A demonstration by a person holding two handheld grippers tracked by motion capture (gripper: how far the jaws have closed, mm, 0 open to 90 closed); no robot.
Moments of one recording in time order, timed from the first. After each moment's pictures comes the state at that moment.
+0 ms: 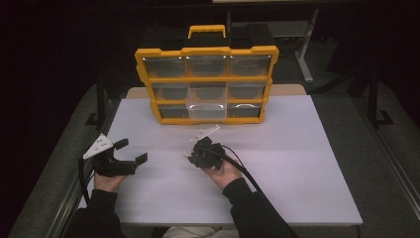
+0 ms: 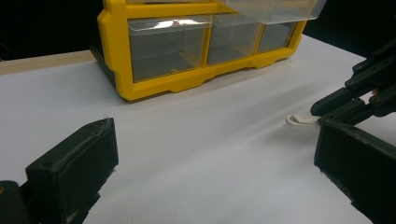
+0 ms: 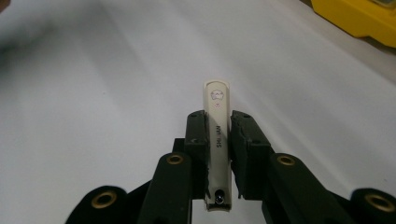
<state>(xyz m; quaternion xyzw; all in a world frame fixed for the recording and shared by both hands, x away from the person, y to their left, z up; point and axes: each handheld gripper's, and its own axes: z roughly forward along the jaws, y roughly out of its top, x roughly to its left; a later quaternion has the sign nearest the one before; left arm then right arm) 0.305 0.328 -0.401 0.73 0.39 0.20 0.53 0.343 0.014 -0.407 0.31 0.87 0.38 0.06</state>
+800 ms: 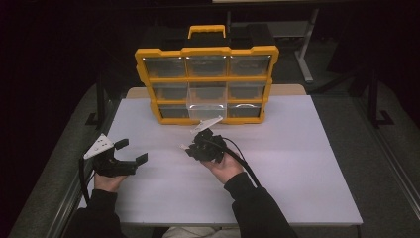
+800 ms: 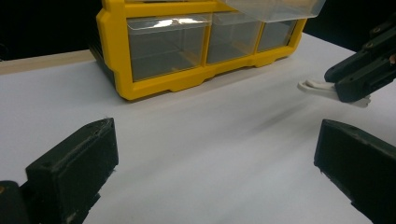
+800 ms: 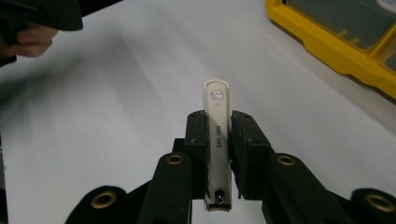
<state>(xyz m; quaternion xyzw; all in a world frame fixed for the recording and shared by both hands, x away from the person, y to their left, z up) 0.305 0.327 -0.401 0.73 0.39 0.21 0.52 0.348 0.009 -0.376 0.30 0.86 0.41 0.06</state>
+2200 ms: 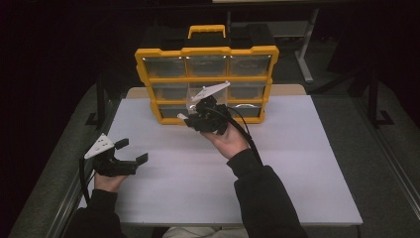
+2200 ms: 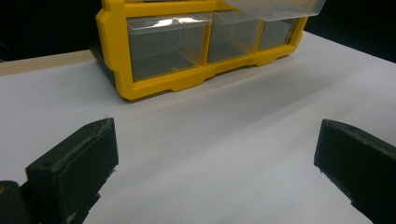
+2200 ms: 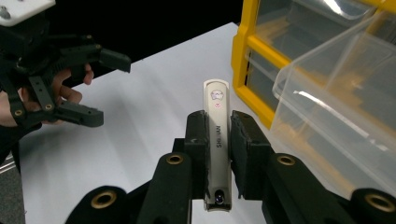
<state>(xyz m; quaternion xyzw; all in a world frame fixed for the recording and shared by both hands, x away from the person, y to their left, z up) 0.306 0.326 -0.401 0.73 0.39 0.21 0.52 0.369 -0.002 -0.287 0.29 0.84 0.44 0.10</state>
